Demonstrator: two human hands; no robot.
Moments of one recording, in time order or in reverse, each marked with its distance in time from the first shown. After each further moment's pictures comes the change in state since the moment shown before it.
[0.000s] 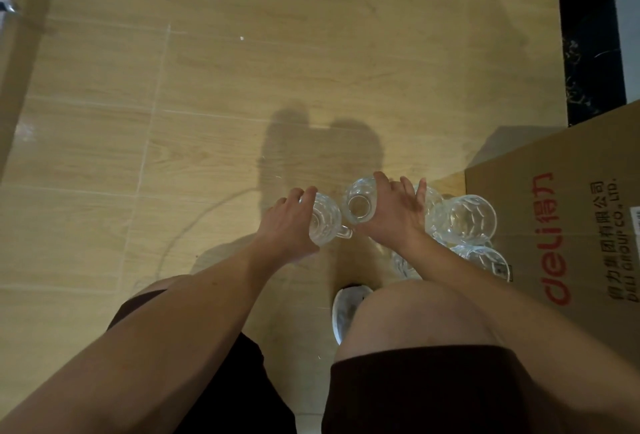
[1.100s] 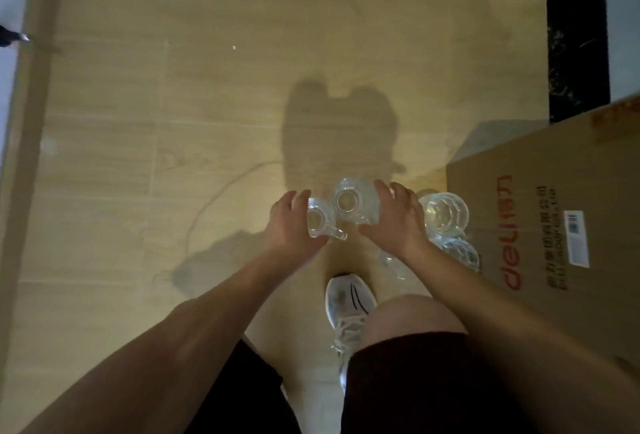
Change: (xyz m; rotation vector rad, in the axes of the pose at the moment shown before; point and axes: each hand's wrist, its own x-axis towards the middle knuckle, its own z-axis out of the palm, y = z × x) left_hand -0.035 0.051 -0.031 -0.287 0.102 -0.171; right_hand -0.037 0.014 -0.058 0.148 -0.158 0.090
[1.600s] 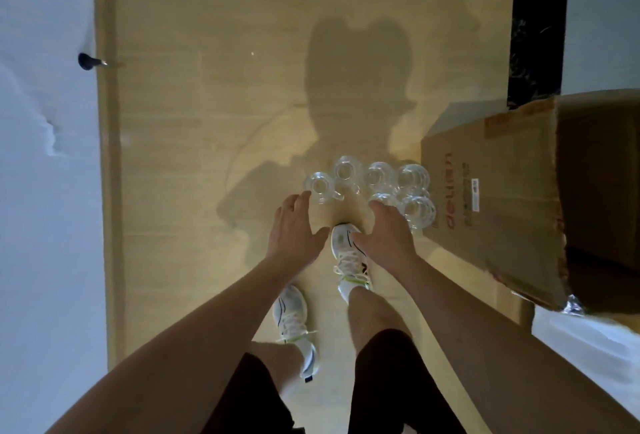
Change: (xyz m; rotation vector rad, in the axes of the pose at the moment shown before) left_hand -0.161 0.117 -0.152 0.011 -0.128 -0.148; right_hand -0.198 -0.065 -0.138 0.260 -0.199 0.158
